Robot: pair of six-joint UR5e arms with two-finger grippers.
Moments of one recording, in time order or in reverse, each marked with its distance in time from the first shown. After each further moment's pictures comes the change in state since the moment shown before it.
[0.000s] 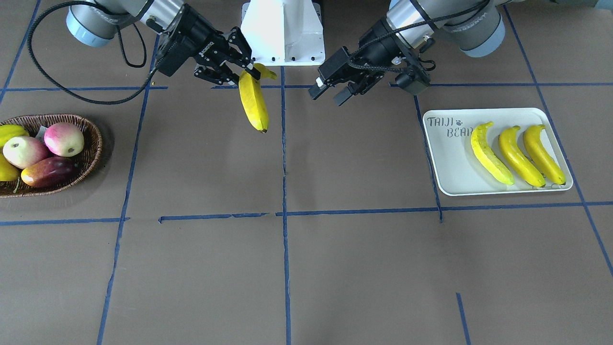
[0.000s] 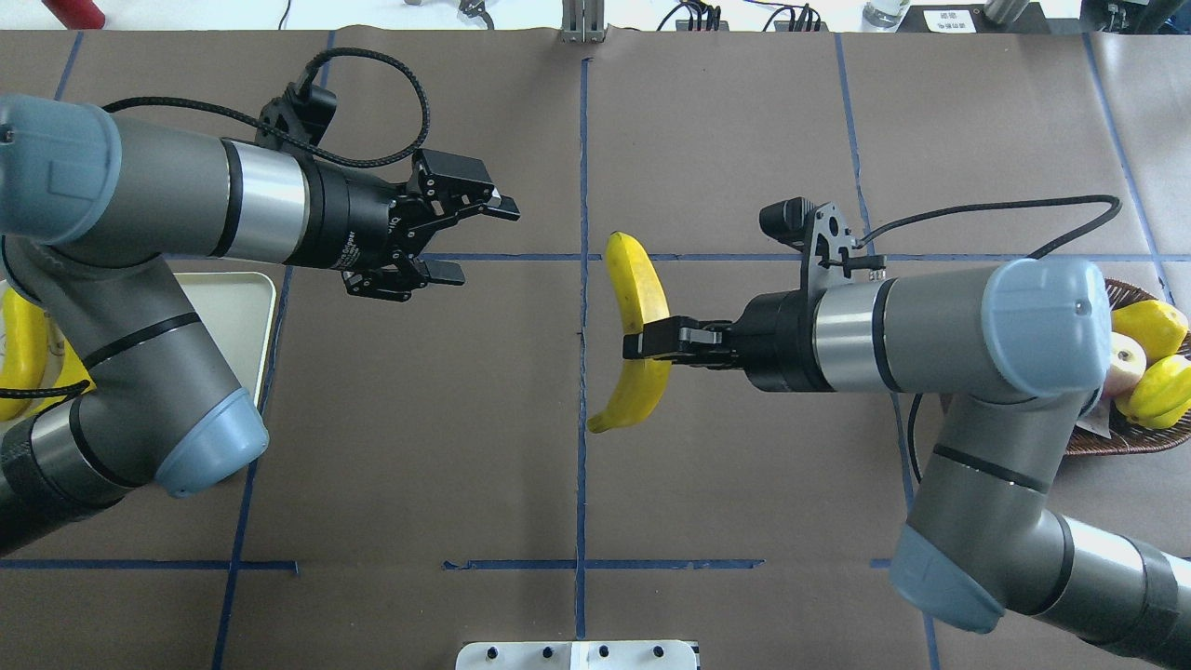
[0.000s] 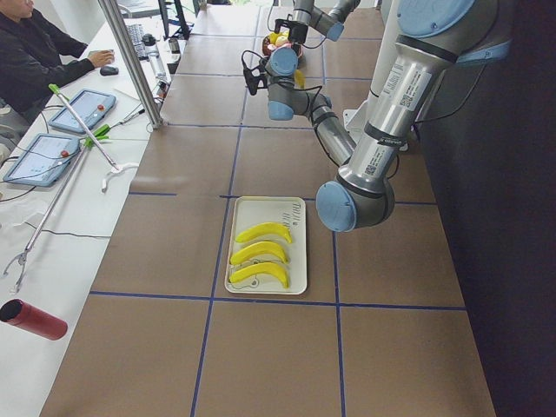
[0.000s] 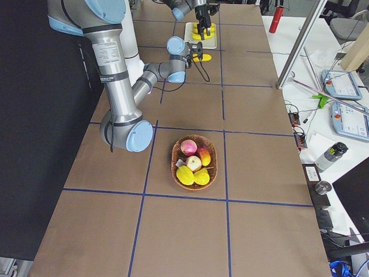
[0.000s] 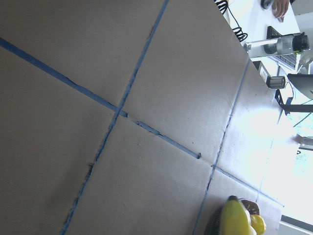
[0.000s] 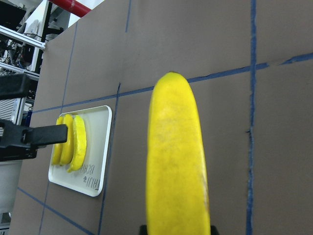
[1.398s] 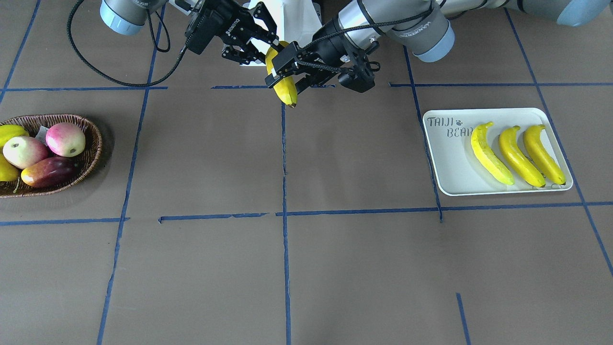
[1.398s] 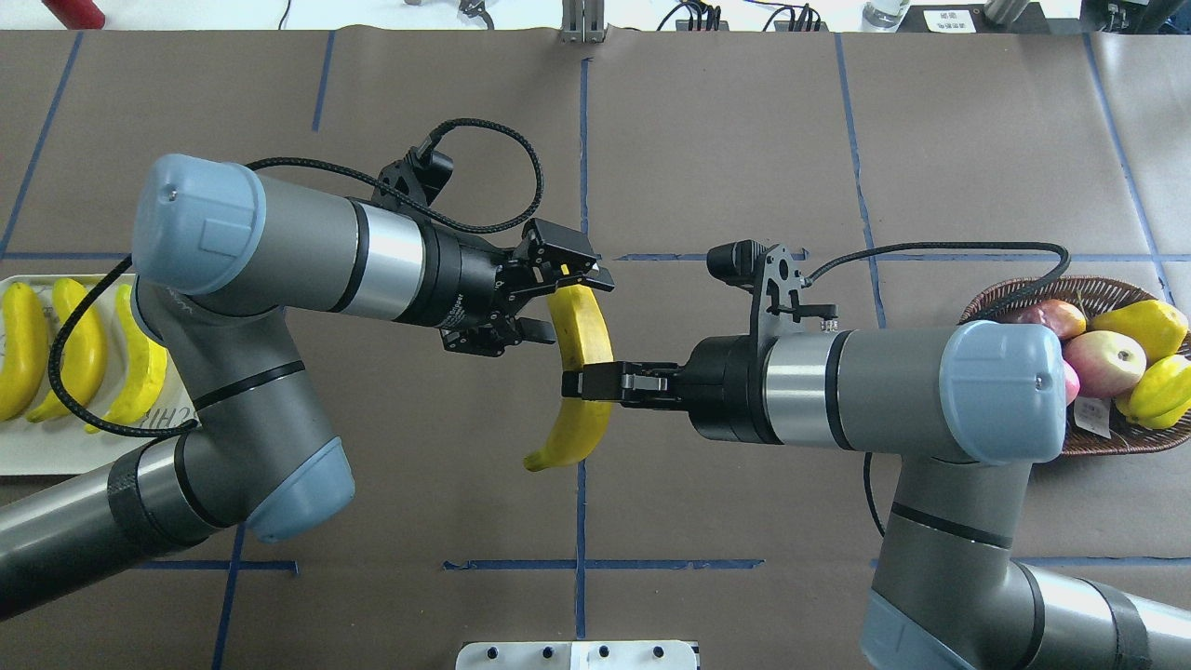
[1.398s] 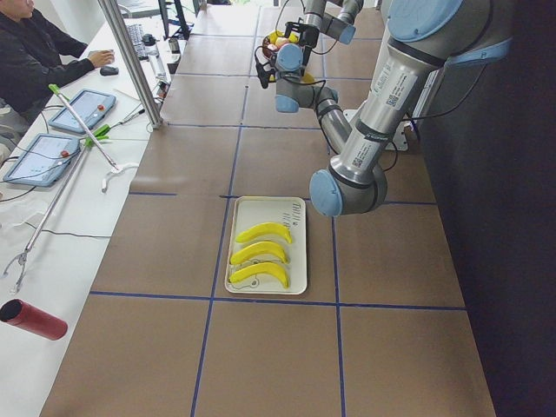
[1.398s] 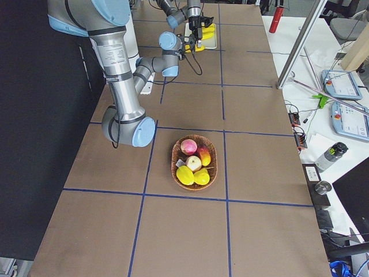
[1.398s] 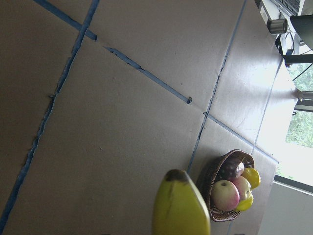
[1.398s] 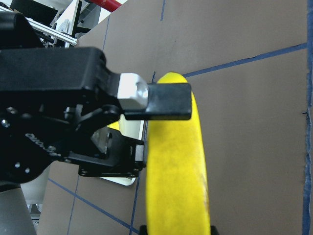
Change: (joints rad) left arm 0.109 -0.084 0.067 -0.006 0.005 0.000; right arm -0.070 0.037 0.024 0.013 -0.071 0.005
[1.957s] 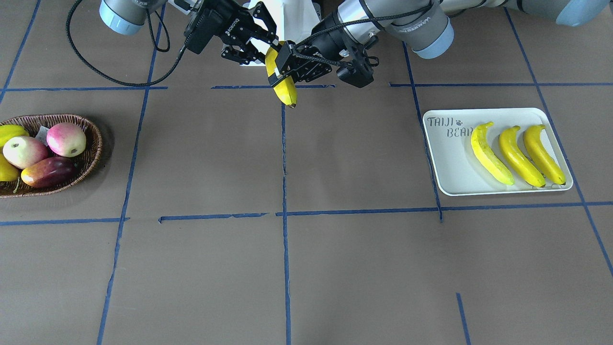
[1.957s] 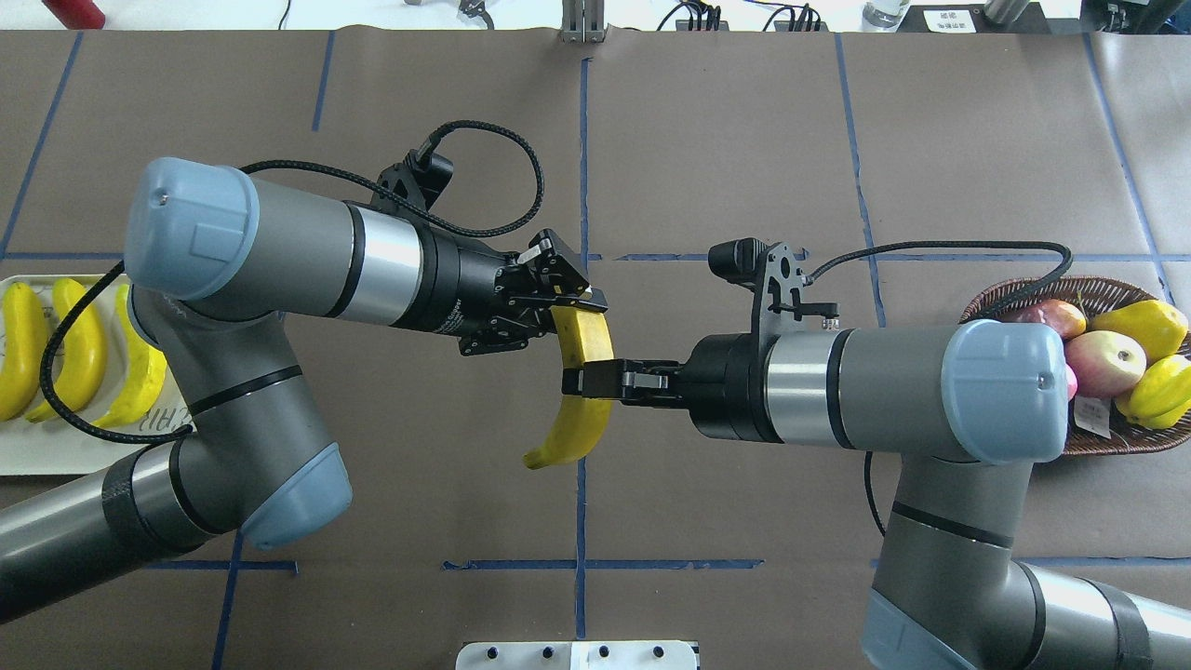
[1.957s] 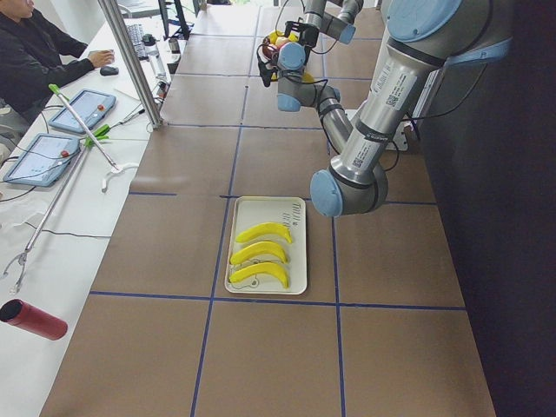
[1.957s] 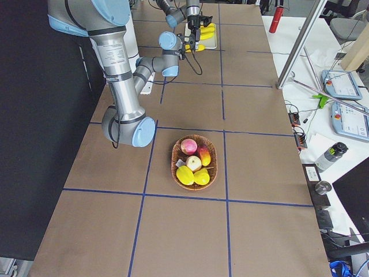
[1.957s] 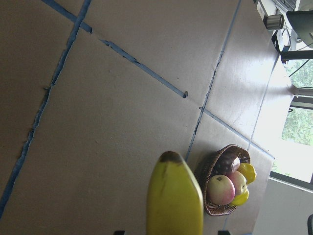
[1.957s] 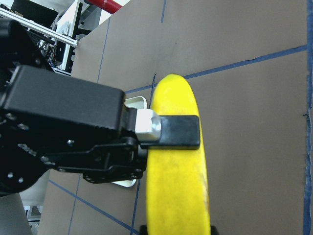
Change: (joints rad) left arm 0.003 0.006 -0.015 0.002 -0.003 -0.001; right arm 0.001 0.000 0.003 0.000 -0.004 0.005
